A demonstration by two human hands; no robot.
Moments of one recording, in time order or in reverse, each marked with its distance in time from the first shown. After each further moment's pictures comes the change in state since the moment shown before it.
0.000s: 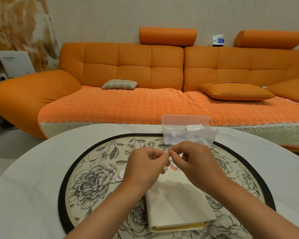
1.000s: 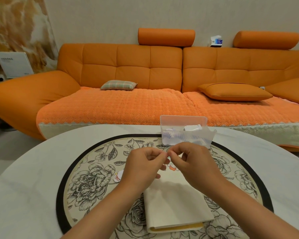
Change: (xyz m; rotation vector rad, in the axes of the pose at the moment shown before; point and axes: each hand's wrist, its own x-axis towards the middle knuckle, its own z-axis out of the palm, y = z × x) left_hand 0.004 -0.005 0.000 -0.106 -0.048 0.021; right_hand -0.001 -0.007 -0.003 0.026 -0.023 0.110
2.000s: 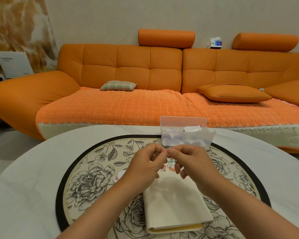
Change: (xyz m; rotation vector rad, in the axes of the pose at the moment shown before) left_hand 0.012 -0.010 -0.003 0.032 -0.127 0.146; right_hand 0.005 0.002 0.007 0.690 -0.071 0.354
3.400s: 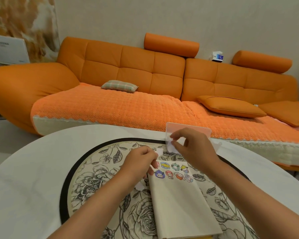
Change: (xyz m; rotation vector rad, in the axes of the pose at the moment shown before) left_hand 0.013 -0.004 -0.048 -0.049 0.035 -0.256; right_hand 0.062 -0.019 0.006 -0.900 0.105 -0.534
